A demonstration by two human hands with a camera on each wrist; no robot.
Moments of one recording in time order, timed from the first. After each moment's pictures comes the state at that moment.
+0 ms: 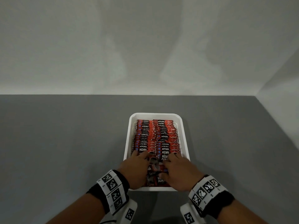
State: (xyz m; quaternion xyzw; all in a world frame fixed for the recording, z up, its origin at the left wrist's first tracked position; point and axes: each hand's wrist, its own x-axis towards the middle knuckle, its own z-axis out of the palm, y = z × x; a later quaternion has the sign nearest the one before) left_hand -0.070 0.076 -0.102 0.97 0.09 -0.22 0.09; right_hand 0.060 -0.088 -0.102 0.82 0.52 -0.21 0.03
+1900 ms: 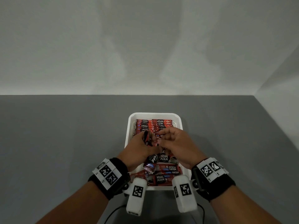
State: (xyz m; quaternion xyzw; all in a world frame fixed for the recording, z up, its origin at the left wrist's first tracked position) left_hand -0.042 0.073 -0.041 0.64 0.23 0.03 0.73; right_hand 0.073 -0.055 -0.027 0.71 0.24 -0.37 -0.55
